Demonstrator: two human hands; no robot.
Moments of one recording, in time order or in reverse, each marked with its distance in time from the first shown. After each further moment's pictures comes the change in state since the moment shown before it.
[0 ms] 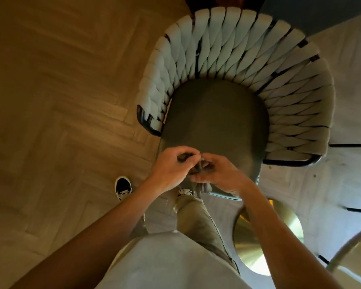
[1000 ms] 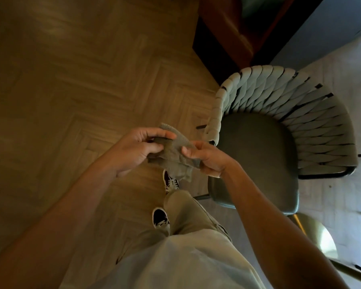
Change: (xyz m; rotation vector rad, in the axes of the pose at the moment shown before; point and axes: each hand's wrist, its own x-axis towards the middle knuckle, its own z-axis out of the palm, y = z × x) left_hand -0.059 0.032 -0.363 -0.167 -0.172 0.033; right_hand 0.124 -0.204 0.204 0.451 -0.220 -0.130
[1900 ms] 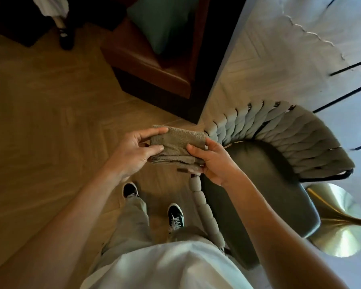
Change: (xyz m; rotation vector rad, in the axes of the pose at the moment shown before) left_hand 0.384 0.235 0.008 0.275 -0.298 0.056; right_hand 0.084 -0.227 -0.214 0.540 0.783 -0.352
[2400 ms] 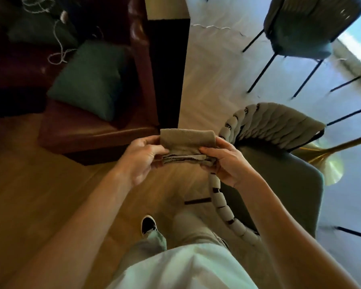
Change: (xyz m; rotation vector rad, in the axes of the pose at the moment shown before) left_hand 0.214 0.130 -0.047 0.079 -0.457 -0.219; right_hand 0.085 -0.111 0.048 0.403 0.484 -0.300
